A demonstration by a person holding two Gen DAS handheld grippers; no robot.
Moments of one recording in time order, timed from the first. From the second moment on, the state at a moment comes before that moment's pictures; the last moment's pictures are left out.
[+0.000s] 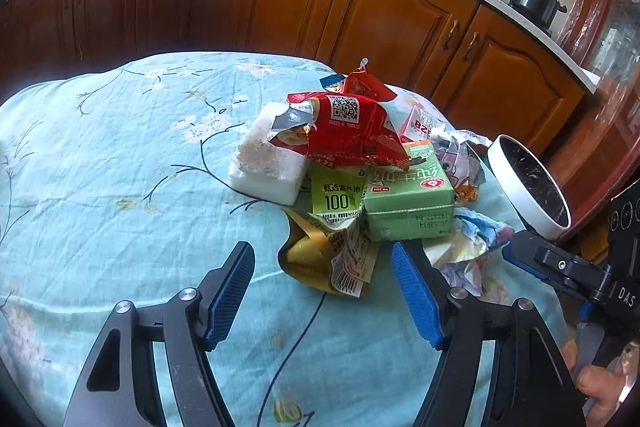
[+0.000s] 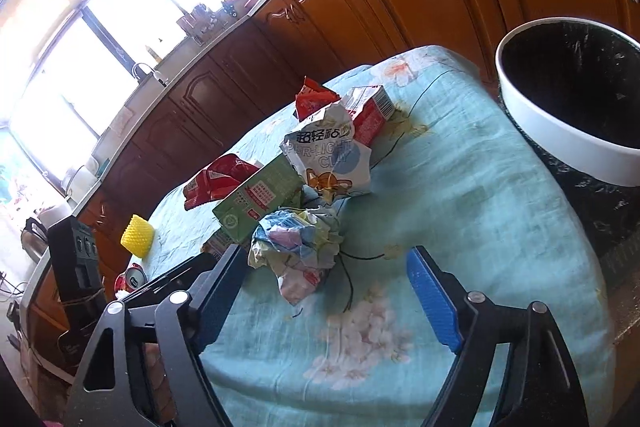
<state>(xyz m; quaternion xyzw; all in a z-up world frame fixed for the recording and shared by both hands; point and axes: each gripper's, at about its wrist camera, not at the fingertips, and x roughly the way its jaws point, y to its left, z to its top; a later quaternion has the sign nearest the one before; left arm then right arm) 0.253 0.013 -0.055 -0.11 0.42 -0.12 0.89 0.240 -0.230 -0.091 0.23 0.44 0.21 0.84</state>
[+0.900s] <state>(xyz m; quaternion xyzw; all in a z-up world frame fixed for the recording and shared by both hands) 0.210 0.033 -0.031 -0.16 0.36 -0.17 0.90 0.230 -0.220 -0.079 0.22 0.44 0.24 0.84</state>
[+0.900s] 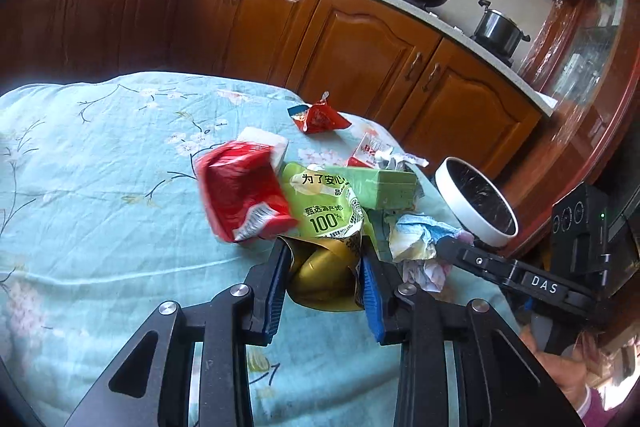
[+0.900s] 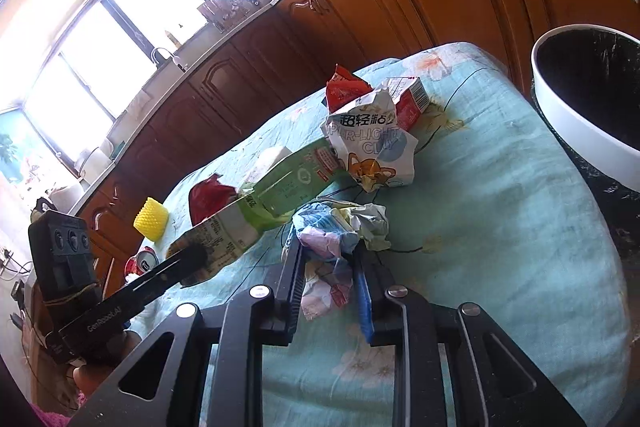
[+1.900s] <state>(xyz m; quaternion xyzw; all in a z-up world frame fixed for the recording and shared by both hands) 0.211 -0.046 -0.013 -0.13 0.33 -0.24 0.90 0.207 -0.323 -0.057 0.23 0.39 0.15 0.88</state>
